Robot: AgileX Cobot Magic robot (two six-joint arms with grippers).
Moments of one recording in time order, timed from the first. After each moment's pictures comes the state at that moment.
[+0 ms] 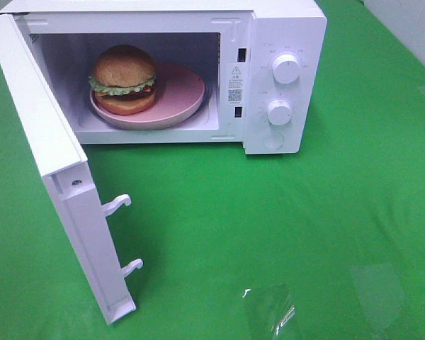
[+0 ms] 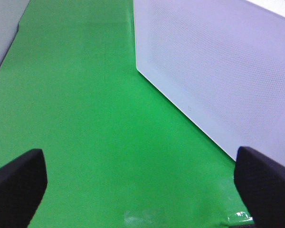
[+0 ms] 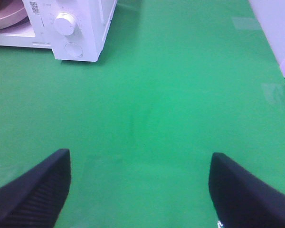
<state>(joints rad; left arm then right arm) 0.08 -0.01 -0.52 -0.16 1.08 0.16 0.10 0.06 -0.50 -0.07 0.97 0.06</state>
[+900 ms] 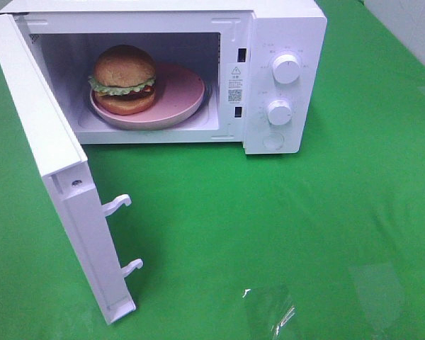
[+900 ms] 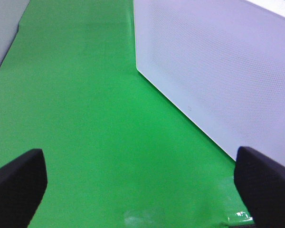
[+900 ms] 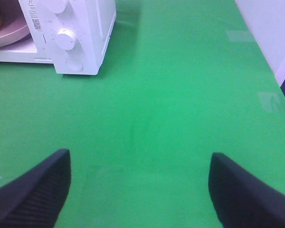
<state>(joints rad) 0.08 -0.01 -0.52 -0.16 1.08 0.16 0.10 0.00 -0.49 -0.07 0.97 0.08</state>
